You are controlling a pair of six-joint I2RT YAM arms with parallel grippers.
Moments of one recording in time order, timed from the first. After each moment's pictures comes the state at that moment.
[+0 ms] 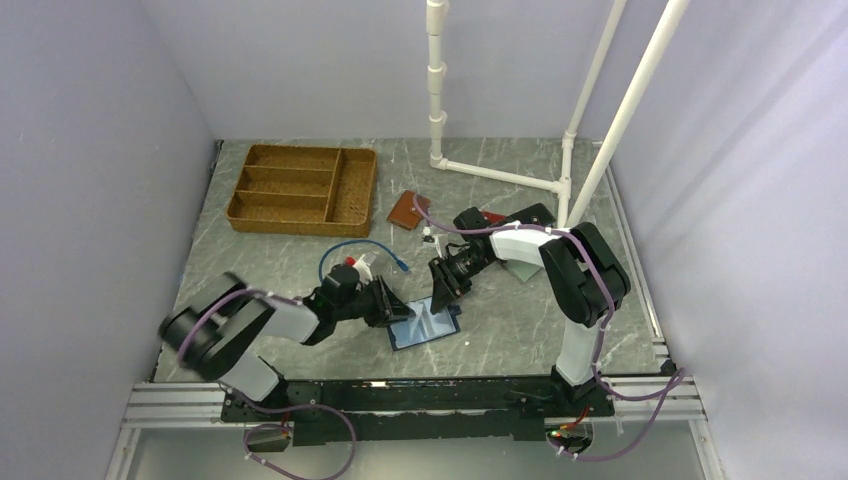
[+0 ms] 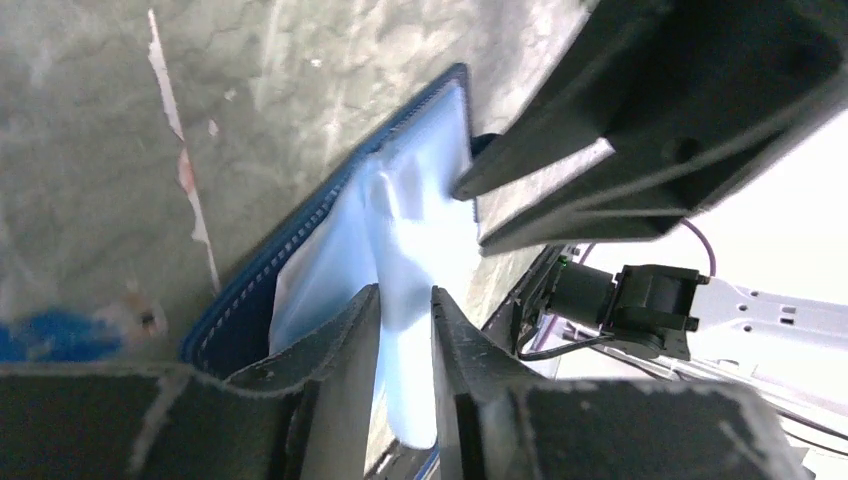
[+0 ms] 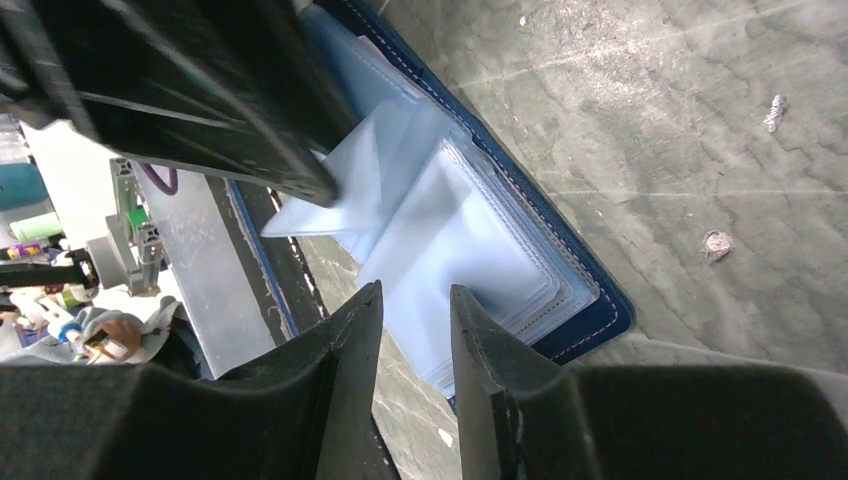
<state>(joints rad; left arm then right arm) -0.68 1.60 0.33 0.73 0.44 -1.14 0.53 1.87 1.04 -0.51 -0.89 -0.10</state>
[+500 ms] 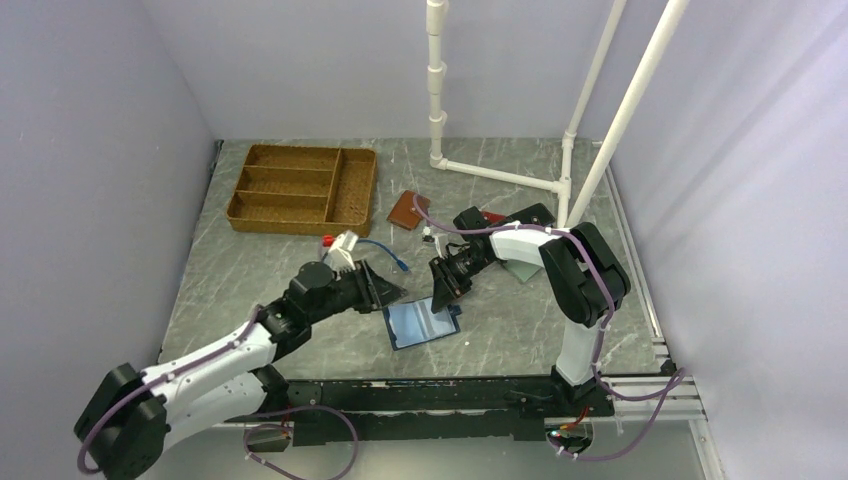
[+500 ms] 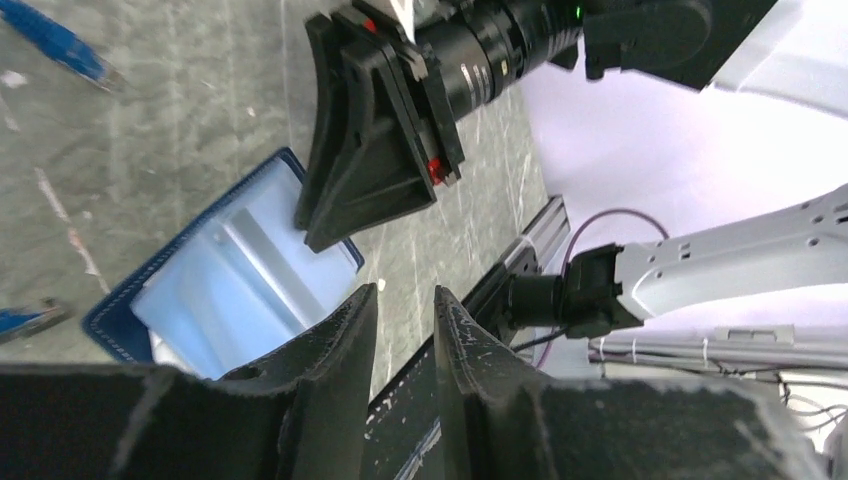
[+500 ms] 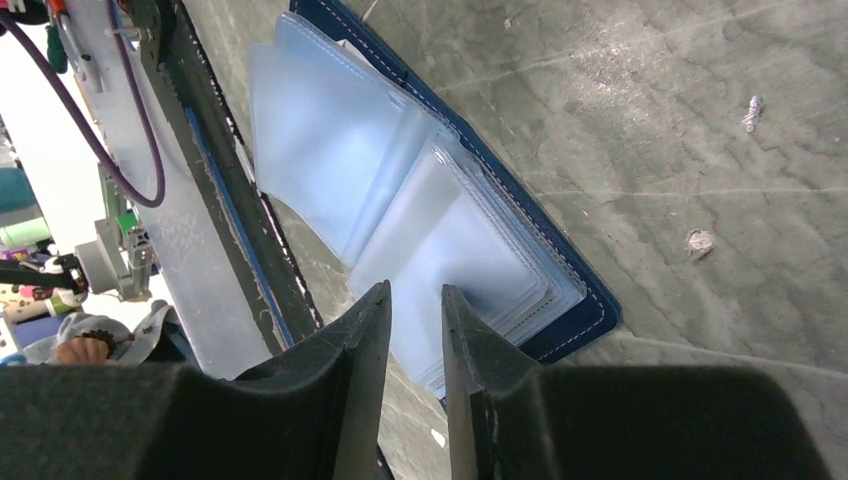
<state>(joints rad) -0.71 0.88 0.35 0.28 0.23 -0.96 0.53 1.87 1.04 -0.51 -0.87 -0.09</state>
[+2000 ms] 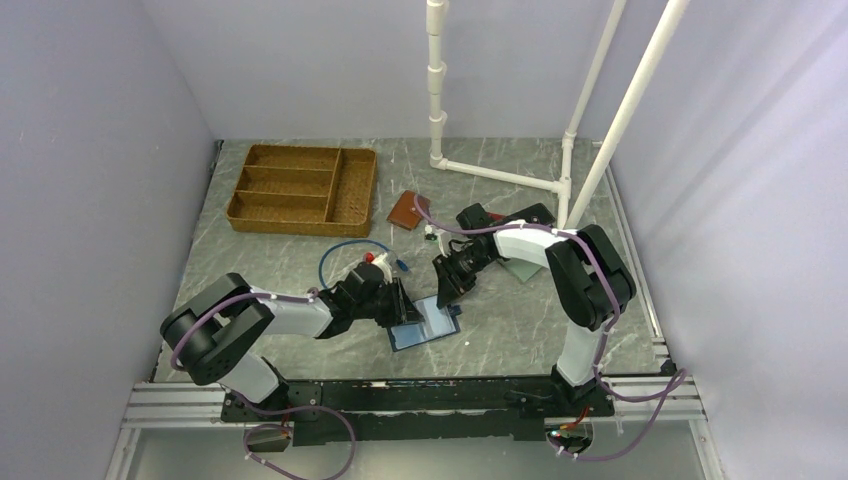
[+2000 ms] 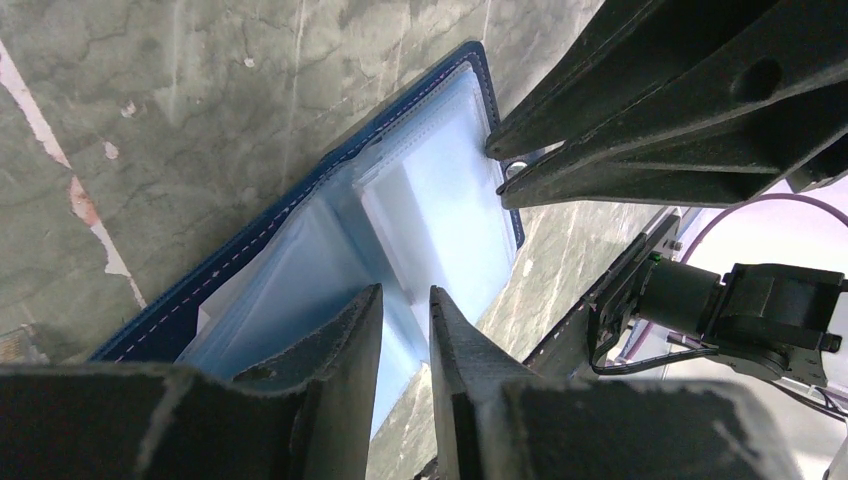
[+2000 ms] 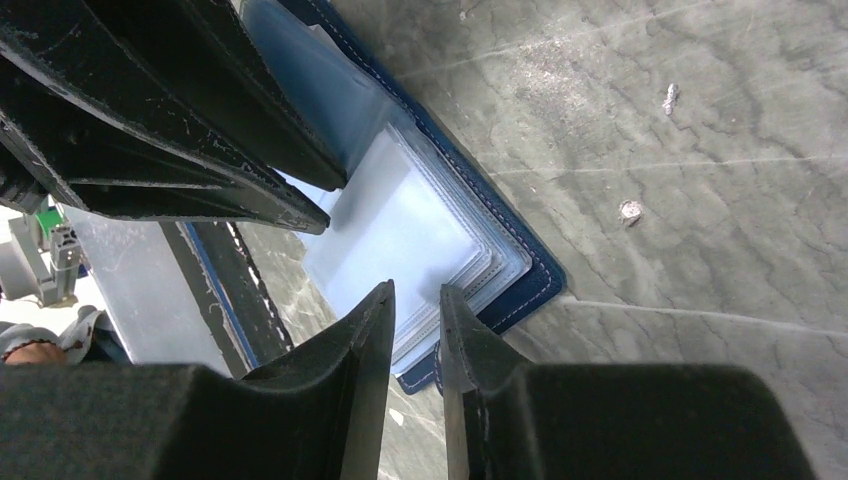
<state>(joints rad) -0.81 1.52 0.46 0.41 0.25 -0.99 0.51 1.83 1.05 -0.54 -0.79 -0.18</state>
